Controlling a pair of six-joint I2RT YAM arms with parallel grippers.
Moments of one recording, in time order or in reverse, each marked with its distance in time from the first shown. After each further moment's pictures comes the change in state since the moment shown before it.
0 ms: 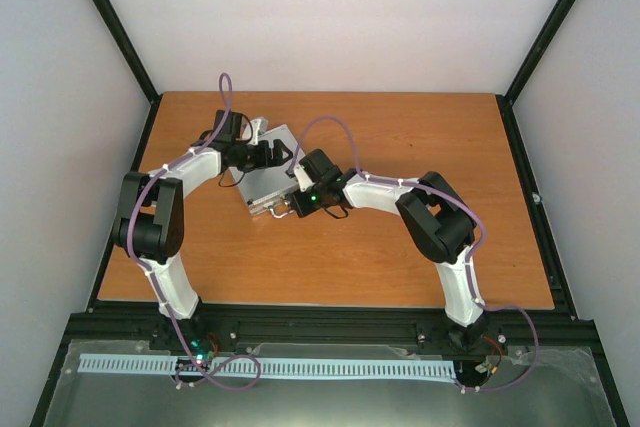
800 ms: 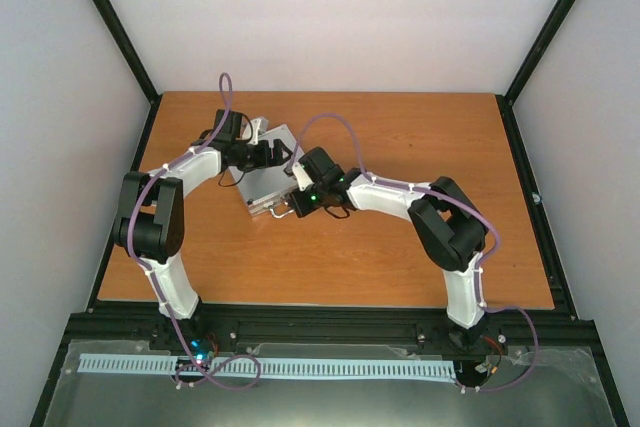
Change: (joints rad) left arm 0.000 0.005 0.008 -0.010 0.002 0.000; right arm 0.024 -0.096 -0.034 -0.024 0.018 -0.008
